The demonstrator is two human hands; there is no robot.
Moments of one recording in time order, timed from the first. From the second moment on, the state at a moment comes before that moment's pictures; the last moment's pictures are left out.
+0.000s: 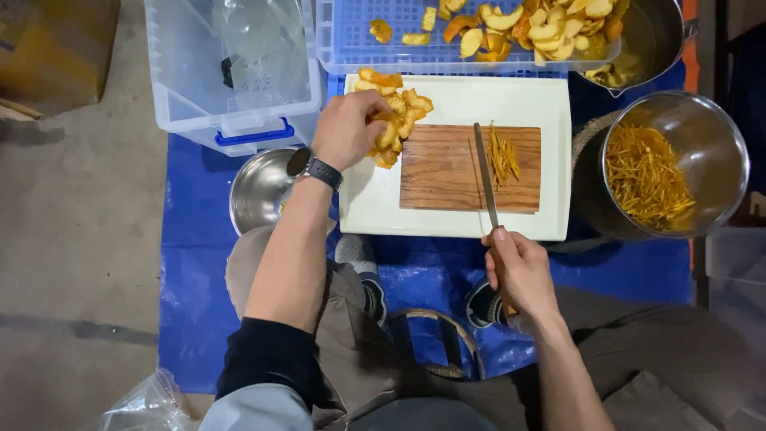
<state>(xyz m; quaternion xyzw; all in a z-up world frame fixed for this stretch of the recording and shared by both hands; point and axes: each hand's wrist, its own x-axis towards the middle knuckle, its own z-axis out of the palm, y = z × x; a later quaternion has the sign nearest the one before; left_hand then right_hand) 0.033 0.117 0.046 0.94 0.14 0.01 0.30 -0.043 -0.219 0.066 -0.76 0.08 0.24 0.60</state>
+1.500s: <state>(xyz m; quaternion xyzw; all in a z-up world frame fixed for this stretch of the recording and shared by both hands) 0.006 0.041 0.062 0.87 0.13 -0.18 0.44 -0.044 -0.234 0.069 -0.80 0.07 0.29 0.53</state>
